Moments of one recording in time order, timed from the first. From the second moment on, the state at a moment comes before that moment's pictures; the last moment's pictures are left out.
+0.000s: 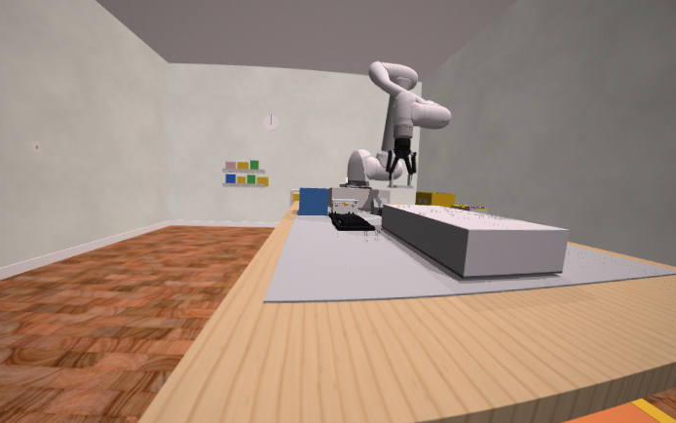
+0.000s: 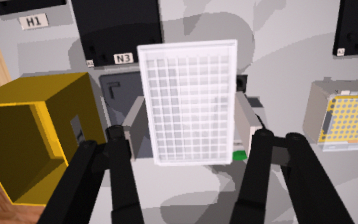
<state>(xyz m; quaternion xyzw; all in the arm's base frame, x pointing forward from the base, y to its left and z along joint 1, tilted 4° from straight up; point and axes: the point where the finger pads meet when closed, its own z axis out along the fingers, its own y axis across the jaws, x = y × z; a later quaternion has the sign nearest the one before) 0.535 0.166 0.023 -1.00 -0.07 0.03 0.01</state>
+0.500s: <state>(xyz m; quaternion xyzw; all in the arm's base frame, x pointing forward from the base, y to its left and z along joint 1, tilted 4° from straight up) 0.519 0.197 0.024 -1.00 -0.07 0.03 0.01</state>
